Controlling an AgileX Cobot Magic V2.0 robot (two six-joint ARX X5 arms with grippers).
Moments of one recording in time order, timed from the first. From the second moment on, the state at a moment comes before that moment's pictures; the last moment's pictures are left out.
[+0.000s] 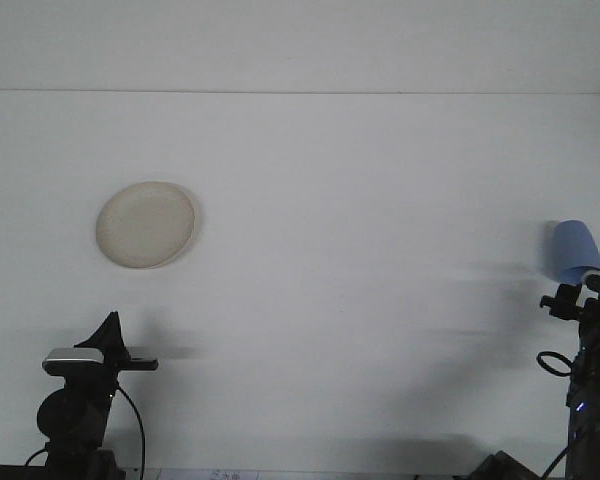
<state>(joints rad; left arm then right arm) -0.04 0.01 0.03 -0.01 -0.08 0.04 -0.64 1.15 0.57 0.10 -0.08 -0.20</state>
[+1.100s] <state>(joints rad) -0.04 0.01 0.03 -0.01 -0.08 0.04 -0.70 1.74 0.82 0.53 -0.18 -0.28</state>
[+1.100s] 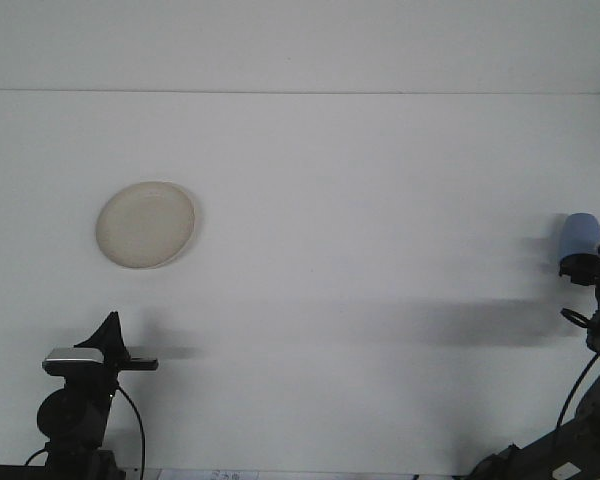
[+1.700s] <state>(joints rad) -0.04 0.01 0.03 -0.01 -0.08 0.04 -0.63 1.50 0.83 0.42 -0.20 -0.08</state>
